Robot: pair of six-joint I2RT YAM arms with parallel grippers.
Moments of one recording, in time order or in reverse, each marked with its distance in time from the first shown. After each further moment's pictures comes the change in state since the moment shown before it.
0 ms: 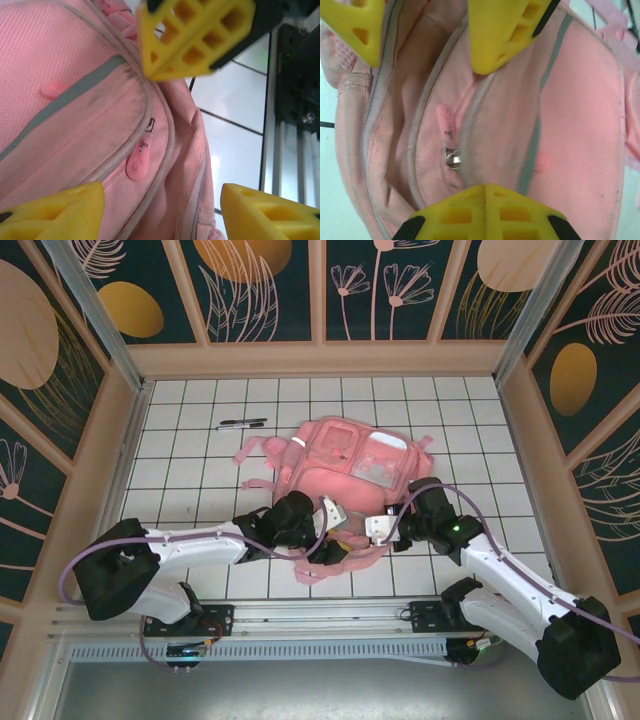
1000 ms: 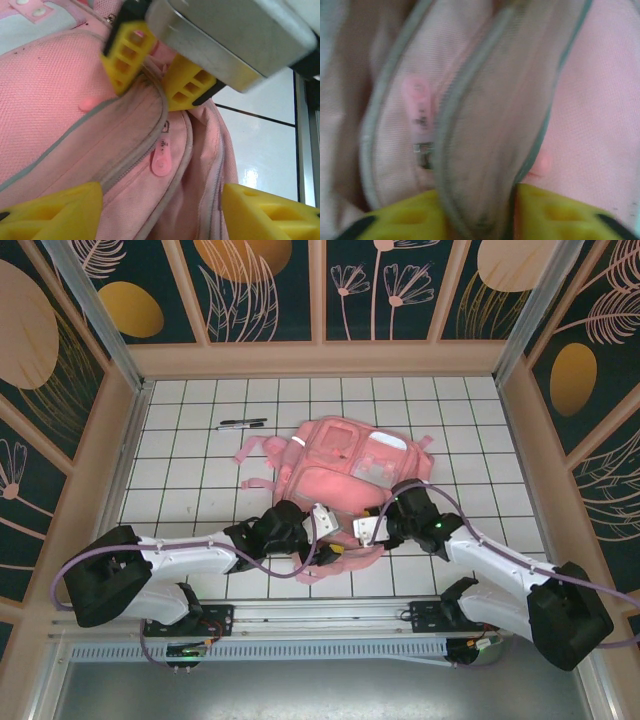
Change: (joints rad) left arm -0.011 -0.063 -0.114 0.150 -0.099 0.114; right arm 0.087 0.165 -0.034 0.169 0.176 -0.035
